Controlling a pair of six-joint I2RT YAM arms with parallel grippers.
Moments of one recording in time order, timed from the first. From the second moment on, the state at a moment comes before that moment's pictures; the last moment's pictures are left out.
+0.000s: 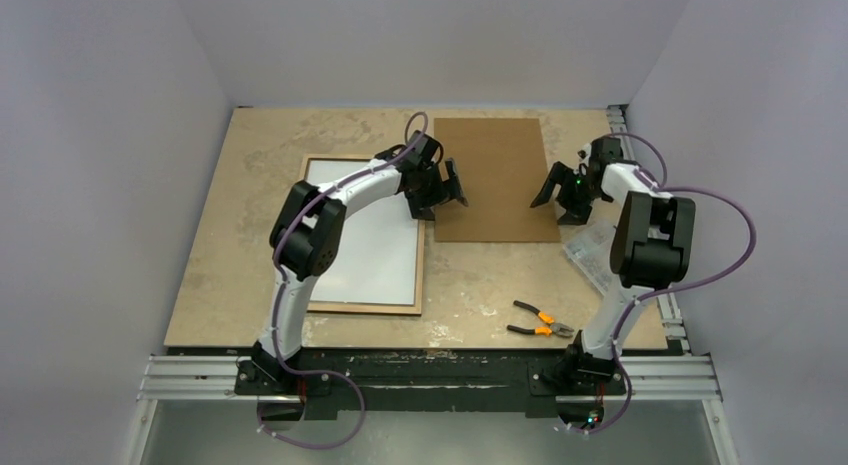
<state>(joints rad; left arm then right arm) -0.60 2.20 1.72 -0.50 0.26 -0.89 -0.16 1.91 1.30 -0.60 -0.39 0.34</state>
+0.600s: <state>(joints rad) -0.59 1.88 1.61 -0.64 0.17 -0.80 -0.05 1.74 1.15 -0.63 -0.46 0.35</state>
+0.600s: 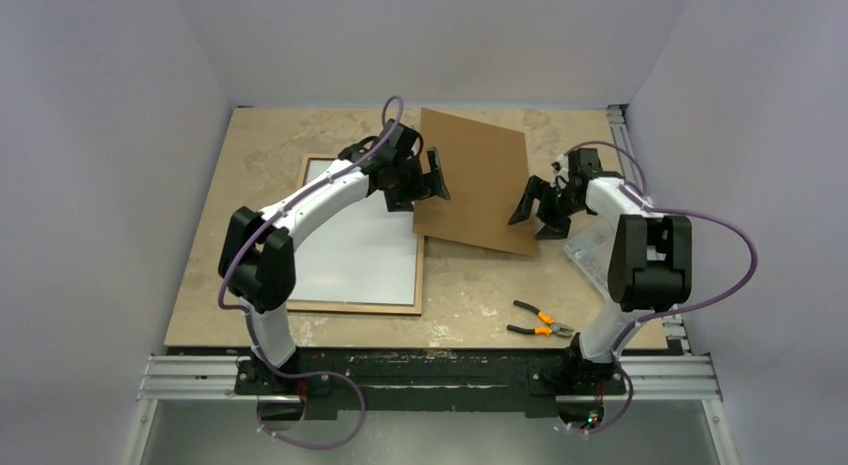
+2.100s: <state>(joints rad) -0.60 1.93 1.43 -0.85 -0.13 -0.68 -0.05 1.85 1.11 -0.52 -0.63 0.44</state>
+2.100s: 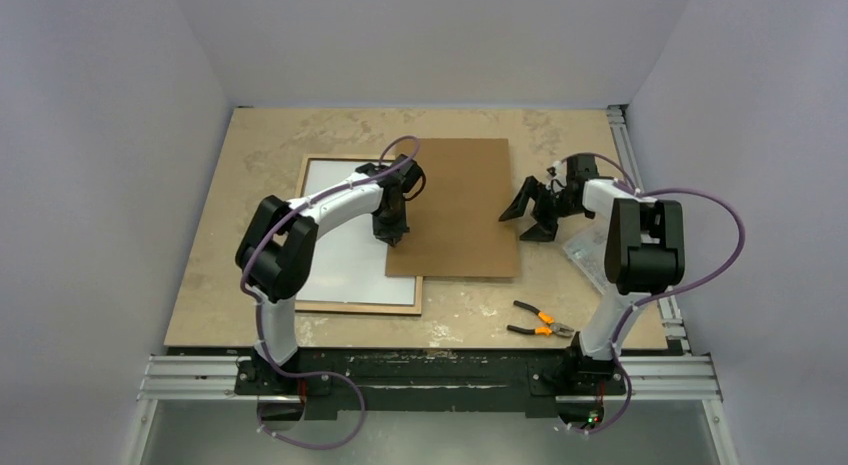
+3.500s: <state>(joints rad) -0.60 1.68 1.39 -0.85 -0.14 -0.67 0.00 1.60 1.31 -0.64 -0.78 0.44</state>
